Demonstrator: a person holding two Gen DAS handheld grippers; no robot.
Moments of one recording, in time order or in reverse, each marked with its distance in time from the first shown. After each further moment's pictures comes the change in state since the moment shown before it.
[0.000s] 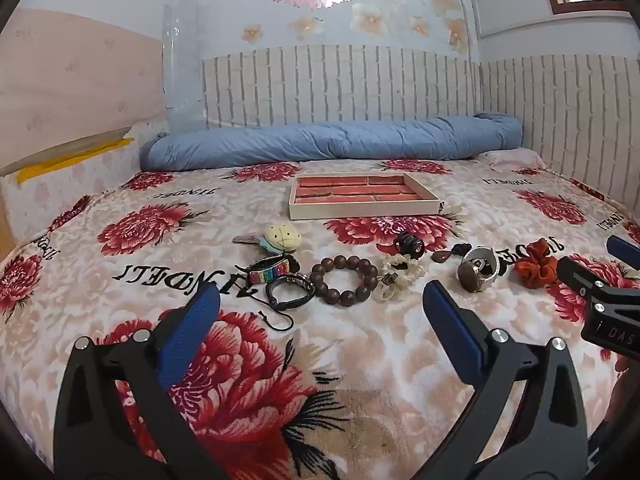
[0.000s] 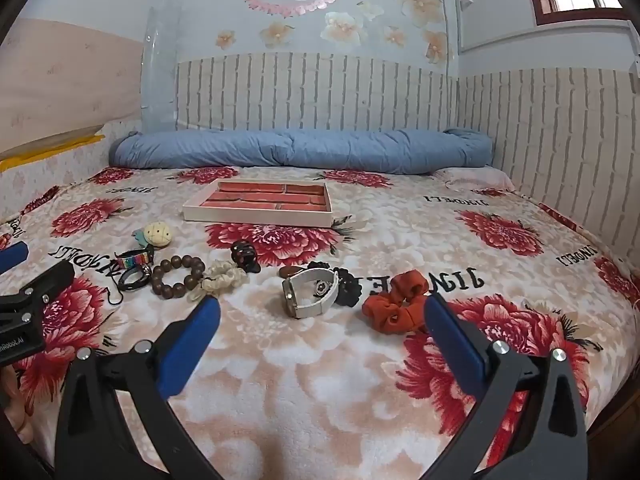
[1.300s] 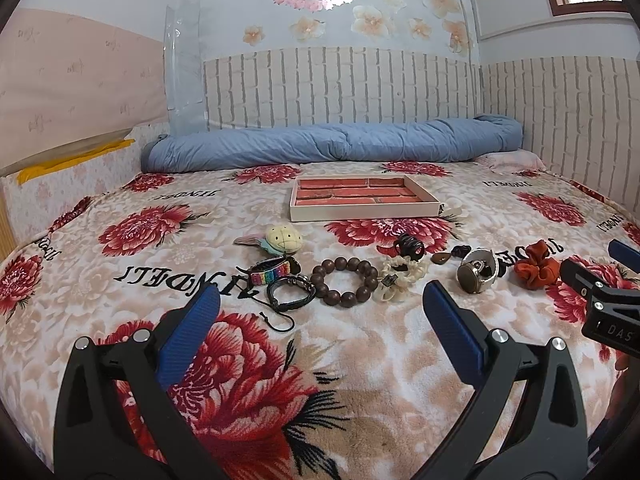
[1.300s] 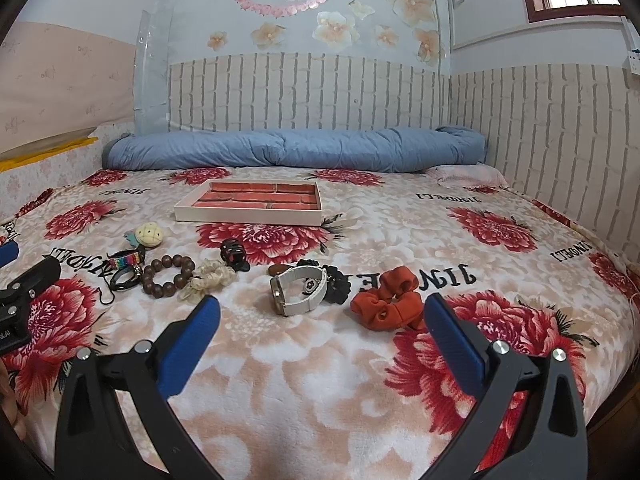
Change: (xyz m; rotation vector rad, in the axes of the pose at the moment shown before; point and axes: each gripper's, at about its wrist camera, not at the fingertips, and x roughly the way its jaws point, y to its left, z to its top) left arm 0.000 0.004 0.000 0.001 -0.010 0.002; right arm 0.001 -0.006 -0.003 0.009 0.004 -0.020
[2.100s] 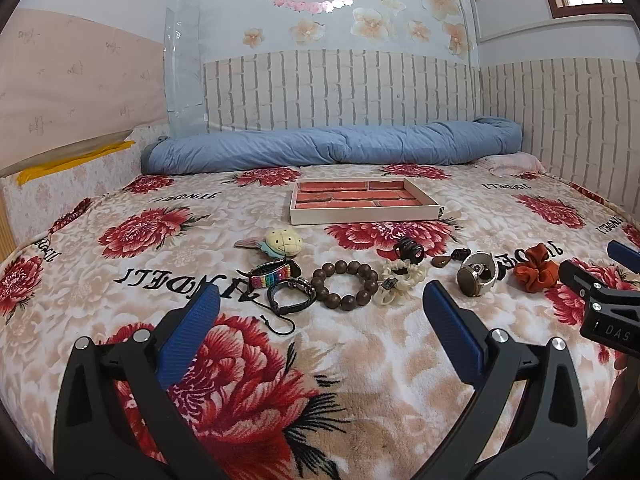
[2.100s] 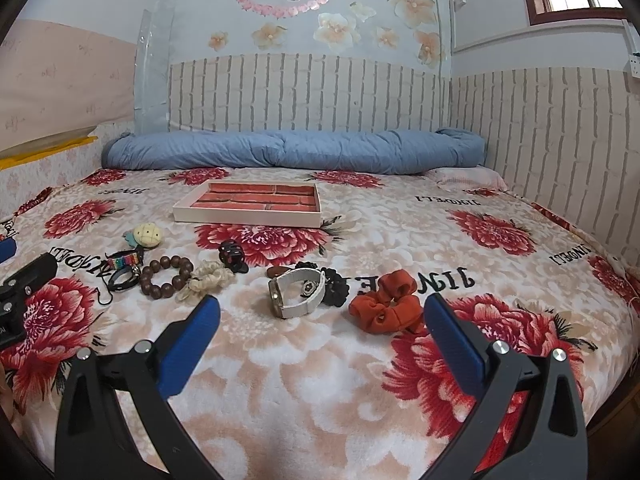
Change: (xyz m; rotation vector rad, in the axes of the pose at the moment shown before) left arm -0.006 -0.002 0.006 0.000 -0.004 -0.001; right arm 0.003 0.001 0.002 -0.006 0.001 -0.004
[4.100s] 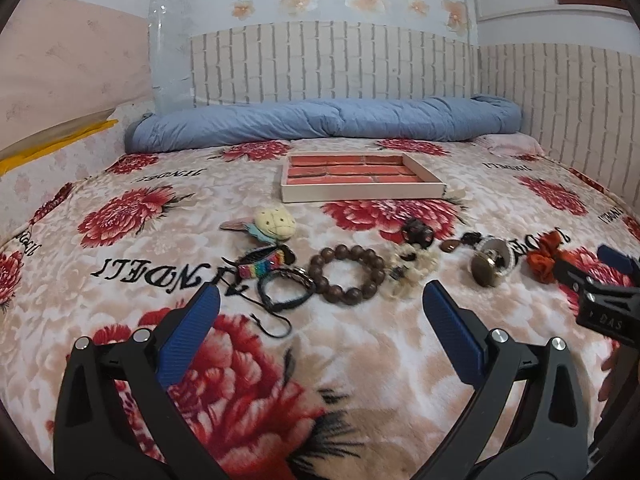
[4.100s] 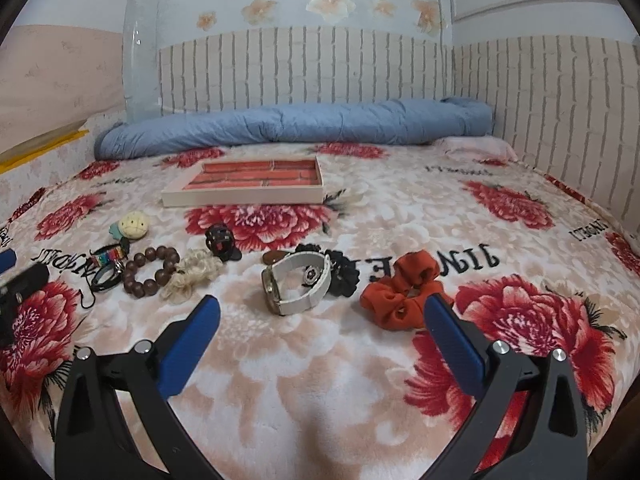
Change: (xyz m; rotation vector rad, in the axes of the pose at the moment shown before) left arm 0.055 0.014 0.005 -0.007 0.099 -0.035; right arm 0.056 -0.001 -0.003 0.043 0.102 0.018
